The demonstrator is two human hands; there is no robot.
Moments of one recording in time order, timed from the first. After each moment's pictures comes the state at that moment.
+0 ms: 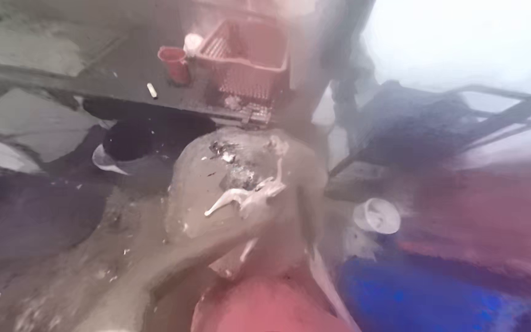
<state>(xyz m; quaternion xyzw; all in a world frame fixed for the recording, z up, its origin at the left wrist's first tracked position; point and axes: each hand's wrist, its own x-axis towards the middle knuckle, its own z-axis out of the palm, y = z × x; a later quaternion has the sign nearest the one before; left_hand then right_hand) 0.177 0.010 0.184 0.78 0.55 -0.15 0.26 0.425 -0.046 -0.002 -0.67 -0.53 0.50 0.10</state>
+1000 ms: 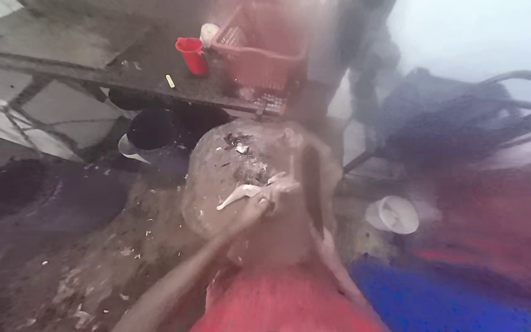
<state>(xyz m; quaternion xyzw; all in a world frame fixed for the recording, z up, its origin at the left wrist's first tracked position) 0.106 -0.014 0.066 0.43 0.63 0.35 0.55 0.370 -0.023 0.089 -0.54 -0.53 0.60 0.27</state>
